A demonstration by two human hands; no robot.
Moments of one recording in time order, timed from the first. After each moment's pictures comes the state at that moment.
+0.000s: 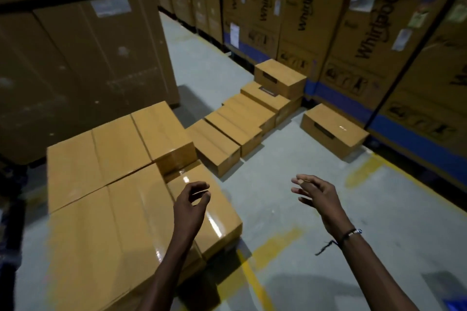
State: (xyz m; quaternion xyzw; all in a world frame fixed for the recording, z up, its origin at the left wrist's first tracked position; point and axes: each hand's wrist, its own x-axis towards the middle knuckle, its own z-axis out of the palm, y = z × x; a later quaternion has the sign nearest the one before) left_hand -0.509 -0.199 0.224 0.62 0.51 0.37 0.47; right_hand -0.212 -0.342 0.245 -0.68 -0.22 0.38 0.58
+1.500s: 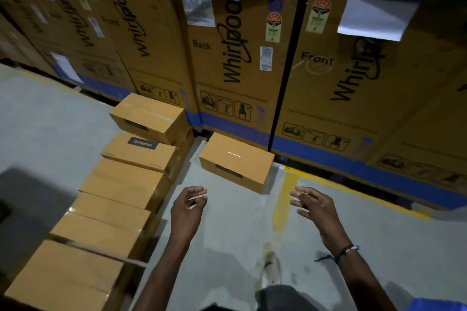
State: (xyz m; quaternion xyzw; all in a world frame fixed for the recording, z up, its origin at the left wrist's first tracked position) left_hand 0.304 0.108 0.176 0.68 0.40 0.18 0.59; right_hand 0.469 -0.176 0.195 -0.73 0.02 0.26 0.64
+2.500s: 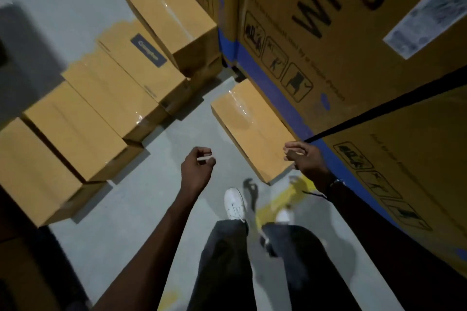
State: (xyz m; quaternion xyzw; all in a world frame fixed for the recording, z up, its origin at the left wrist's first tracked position) left_hand 0.633 0.232 -0.069 0.58 0.62 0.12 0.52; right_hand 0.911 0.095 -0.055 -0.79 -0.21 0.46 0.34
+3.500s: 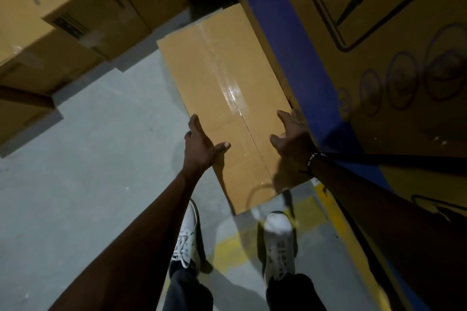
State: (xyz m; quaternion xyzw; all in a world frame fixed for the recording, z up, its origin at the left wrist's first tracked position) left_hand 0.835 0.241 -0.552 0.57 0.65 0.05 0.49; right_hand 1.089 0.176 -0.533 -0.80 -0.44 0.39 0.11
